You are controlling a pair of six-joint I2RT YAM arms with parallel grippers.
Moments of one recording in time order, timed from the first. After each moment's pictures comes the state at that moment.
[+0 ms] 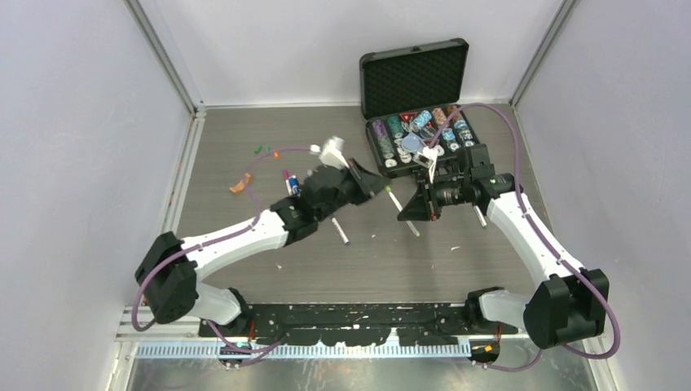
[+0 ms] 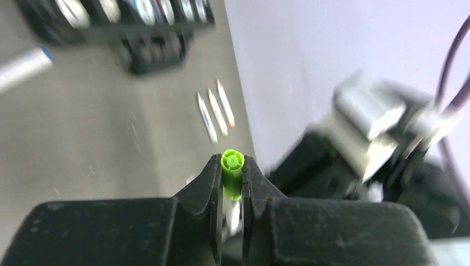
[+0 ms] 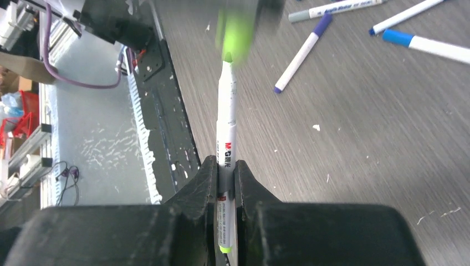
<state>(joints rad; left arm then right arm) -0.94 1.40 0.98 0.22 -0.13 -1.08 0.19 1.20 0.96 -0.68 -1.08 -0.28</state>
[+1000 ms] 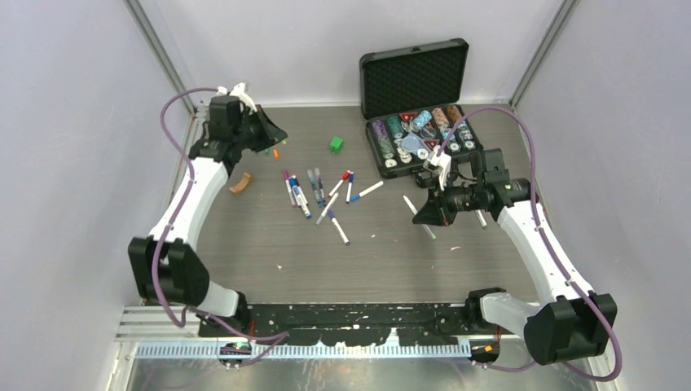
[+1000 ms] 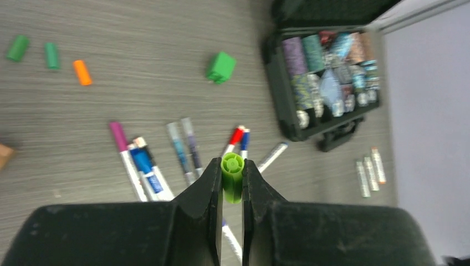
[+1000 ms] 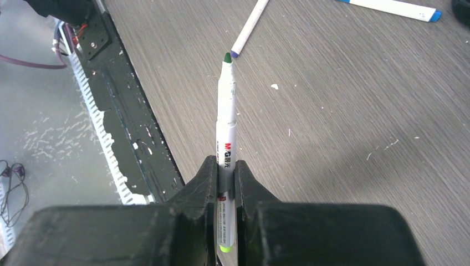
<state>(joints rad) -0.13 1.40 1.29 -0.34 0.30 -0.54 0.15 1.12 0.98 -0.87 -0.90 -0.44</state>
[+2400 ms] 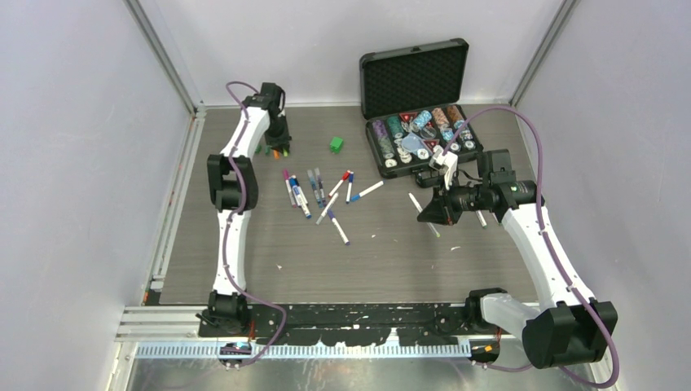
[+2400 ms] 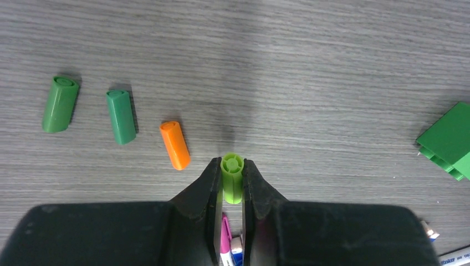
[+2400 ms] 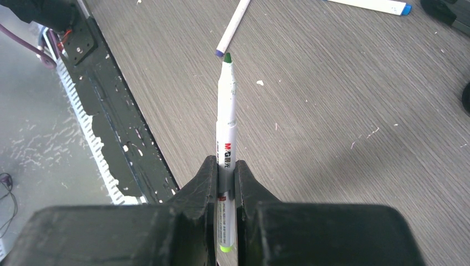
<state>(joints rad) -0.13 2.52 2.38 -1.03 0.02 -0.31 0.09 1.09 0.99 -0.89 -0.87 -0.45</state>
